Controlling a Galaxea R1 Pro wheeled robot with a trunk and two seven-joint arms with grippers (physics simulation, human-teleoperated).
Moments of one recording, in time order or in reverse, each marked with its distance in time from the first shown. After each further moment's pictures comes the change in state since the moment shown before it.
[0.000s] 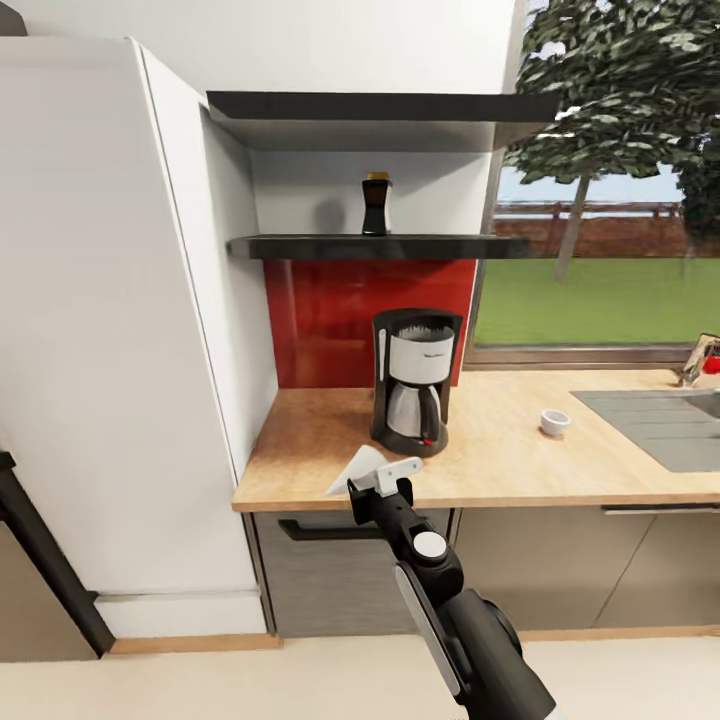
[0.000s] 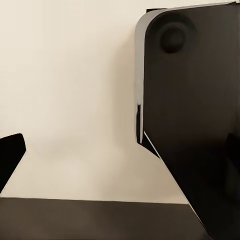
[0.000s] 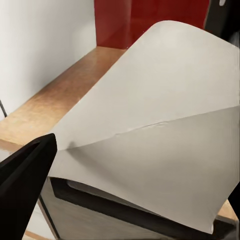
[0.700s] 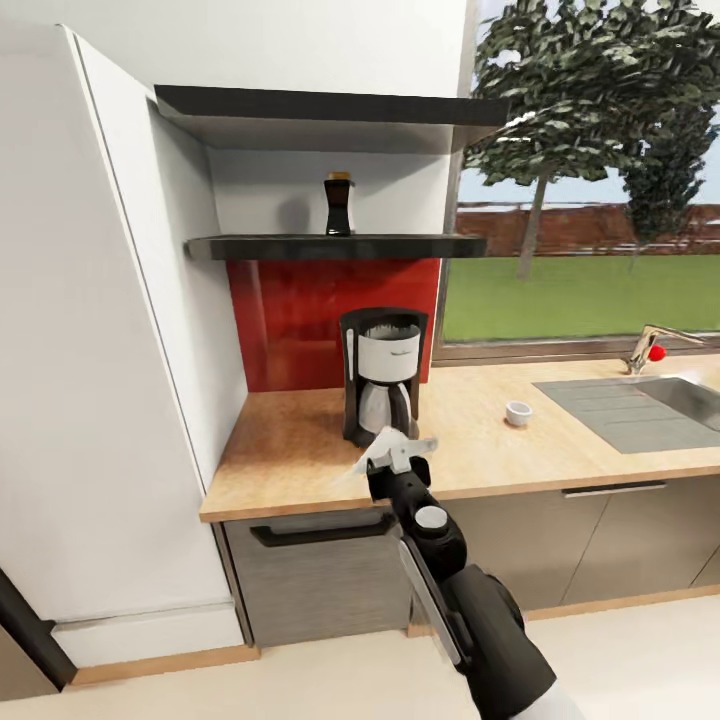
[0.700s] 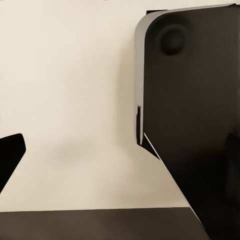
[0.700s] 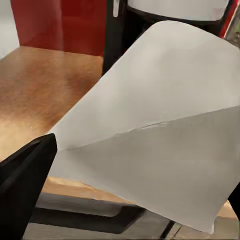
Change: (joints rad) left arm -0.003 0.000 0.000 -0.001 0.000 0.002 -0.001; right arm -0.060 0.000 -0.010 -0.050 0.037 0.131 -0.135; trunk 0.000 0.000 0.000
